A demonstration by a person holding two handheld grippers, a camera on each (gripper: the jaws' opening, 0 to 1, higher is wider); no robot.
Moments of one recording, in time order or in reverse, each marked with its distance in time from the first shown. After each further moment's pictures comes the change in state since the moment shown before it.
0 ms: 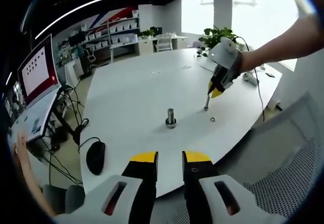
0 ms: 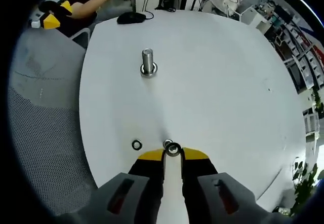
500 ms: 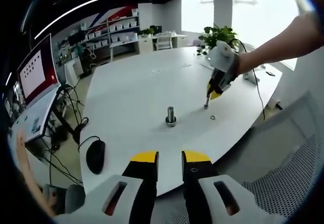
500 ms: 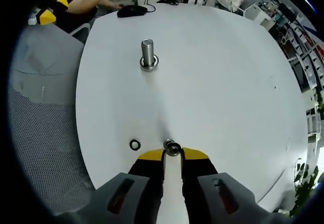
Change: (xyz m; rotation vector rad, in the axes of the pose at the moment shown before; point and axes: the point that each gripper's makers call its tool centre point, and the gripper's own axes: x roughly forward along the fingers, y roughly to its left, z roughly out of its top) left arm 0.002 0.000 -0.002 0.001 0.014 -0.001; right arm 0.018 0.000 -0.007 -0.016 0.034 0.021
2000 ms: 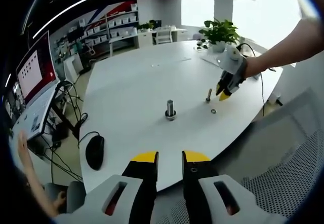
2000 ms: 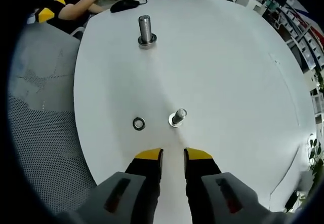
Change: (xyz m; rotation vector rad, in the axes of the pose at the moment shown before) left arm 0.002 -0.001 -0.010 0.010 0.051 0.005; right arm 0.002 0.028 -0.045 0.132 0.006 0.009
